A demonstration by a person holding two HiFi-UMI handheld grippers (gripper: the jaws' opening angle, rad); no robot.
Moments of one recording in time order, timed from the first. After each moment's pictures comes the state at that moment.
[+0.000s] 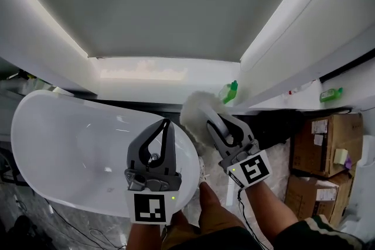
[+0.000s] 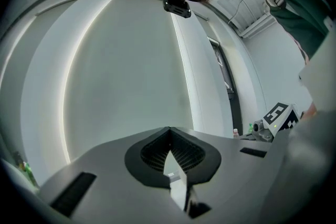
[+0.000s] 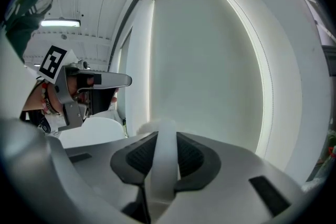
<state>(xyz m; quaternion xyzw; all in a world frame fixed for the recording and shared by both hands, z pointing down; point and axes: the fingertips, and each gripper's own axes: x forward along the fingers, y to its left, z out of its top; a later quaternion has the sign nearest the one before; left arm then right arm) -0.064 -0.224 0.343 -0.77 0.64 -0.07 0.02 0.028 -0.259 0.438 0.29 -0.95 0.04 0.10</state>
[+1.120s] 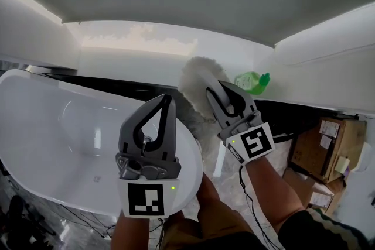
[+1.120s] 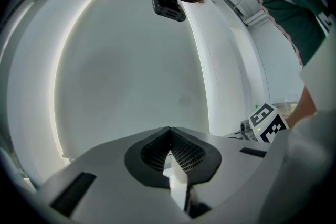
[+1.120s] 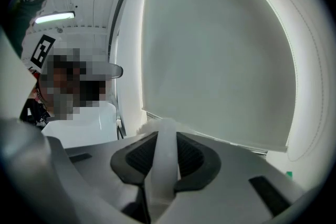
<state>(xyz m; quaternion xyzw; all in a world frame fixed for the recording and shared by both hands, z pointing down) -0.111 -0.312 0.492 -0.76 0.64 -0.11 -0.02 -0.033 -0.361 0.600 0.26 -0.95 0.06 0.15</state>
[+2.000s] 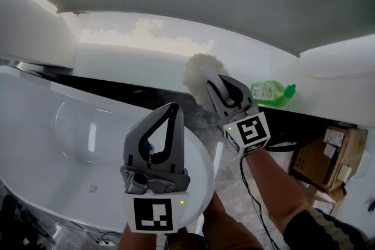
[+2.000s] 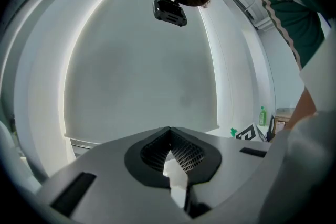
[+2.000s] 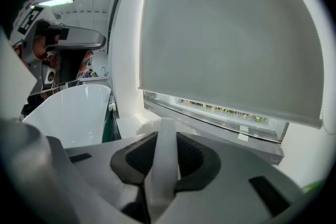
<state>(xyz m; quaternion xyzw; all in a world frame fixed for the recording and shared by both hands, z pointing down) -0.152 -0.309 0.554 -0.75 0.66 -0.08 -0.06 -0.081 -0.390 0.707 0.26 -0.94 0.06 0.21</state>
